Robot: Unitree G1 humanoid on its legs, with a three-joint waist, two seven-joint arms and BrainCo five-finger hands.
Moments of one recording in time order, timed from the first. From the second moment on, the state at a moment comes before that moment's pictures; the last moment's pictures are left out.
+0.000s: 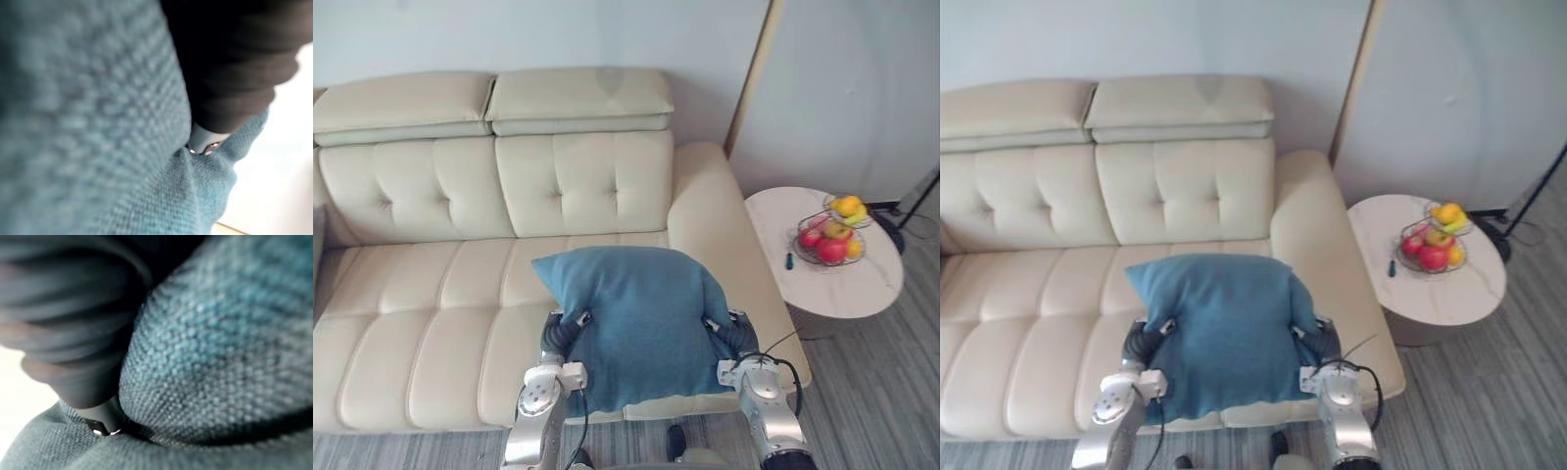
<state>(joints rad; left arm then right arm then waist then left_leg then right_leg) 0.17 -0.02 -0.06 0.02 -0.17 0.03 0.09 0.06 -0.05 -0.03 0.25 0.00 0.00 -0.06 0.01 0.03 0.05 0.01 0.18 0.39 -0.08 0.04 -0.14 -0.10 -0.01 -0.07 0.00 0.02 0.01</state>
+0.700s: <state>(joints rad) -0.59 0.02 0.13 0.14 -0.08 0.02 0.30 -0.64 -0.04 -0.09 0.26 -0.16 0.00 -0.36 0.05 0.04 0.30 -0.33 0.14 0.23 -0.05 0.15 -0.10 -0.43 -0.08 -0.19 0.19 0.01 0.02</state>
